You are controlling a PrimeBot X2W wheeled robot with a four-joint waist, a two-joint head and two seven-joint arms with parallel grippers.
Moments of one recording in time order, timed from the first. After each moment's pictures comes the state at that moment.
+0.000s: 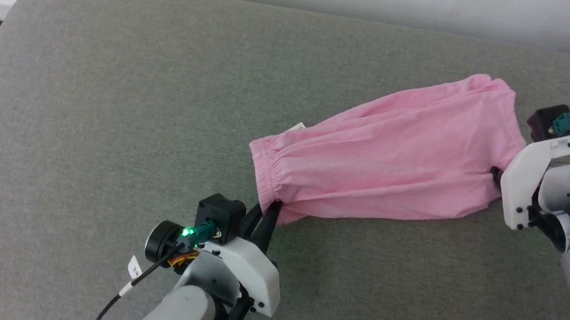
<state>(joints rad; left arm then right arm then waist) -0.27 0.22 -0.61 0.07 -0.44 0.20 0.05 -0.65 -0.35 0.23 0.66 0.24 0.13 0.54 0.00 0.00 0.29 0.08</state>
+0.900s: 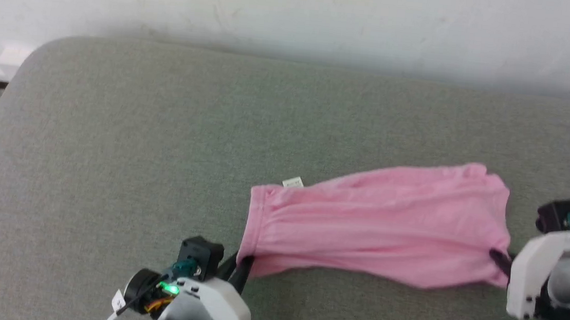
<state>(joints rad) -0.19 0.27 -0.62 0.17 -0.49 0.18 0.05 -0.40 -0.49 0.36 0.56 0.66 0.13 0.42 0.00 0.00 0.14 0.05</state>
